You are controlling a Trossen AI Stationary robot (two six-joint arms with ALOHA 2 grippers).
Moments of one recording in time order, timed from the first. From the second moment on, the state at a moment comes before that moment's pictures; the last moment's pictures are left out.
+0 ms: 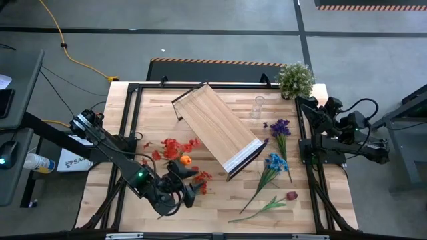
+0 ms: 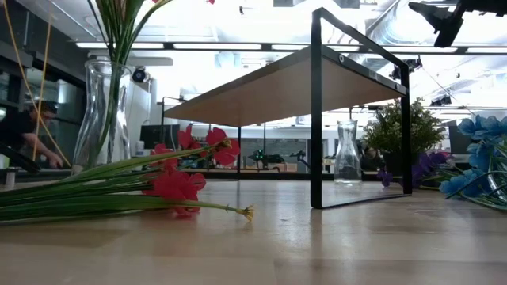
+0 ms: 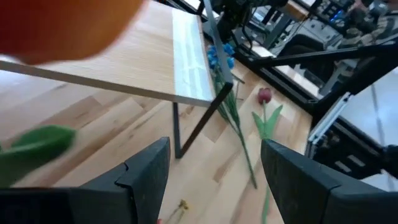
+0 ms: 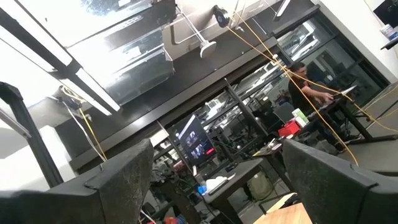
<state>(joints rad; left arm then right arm) -0.73 1.56 1.23 -0.42 -0.90 -1.13 -0.17 0.03 0.33 0.20 0.23 0.58</state>
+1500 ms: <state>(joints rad) -0.58 1.50 1.23 -0.37 -0.73 -1.26 -0.17 0.03 0.33 0.18 0.21 0.58</state>
